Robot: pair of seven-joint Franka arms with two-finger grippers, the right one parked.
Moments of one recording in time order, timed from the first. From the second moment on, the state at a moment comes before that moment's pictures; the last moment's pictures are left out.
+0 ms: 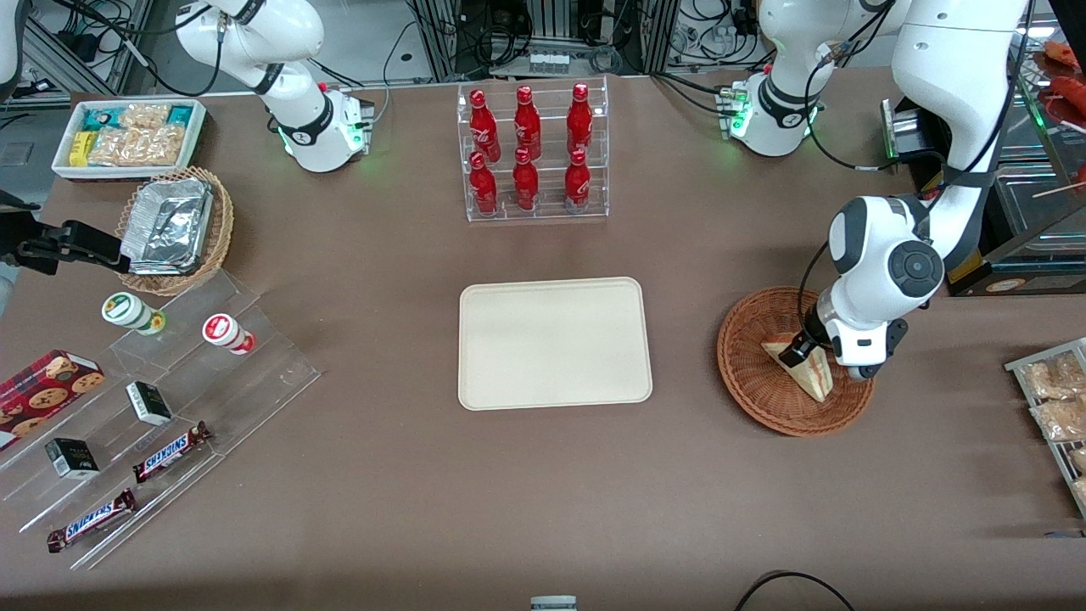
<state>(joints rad) 0.02 0.29 -0.13 -2.19 0.00 2.45 -0.92</state>
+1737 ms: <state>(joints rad) -0.46 0.51 -0.17 -1.62 0.01 2.02 -0.85</state>
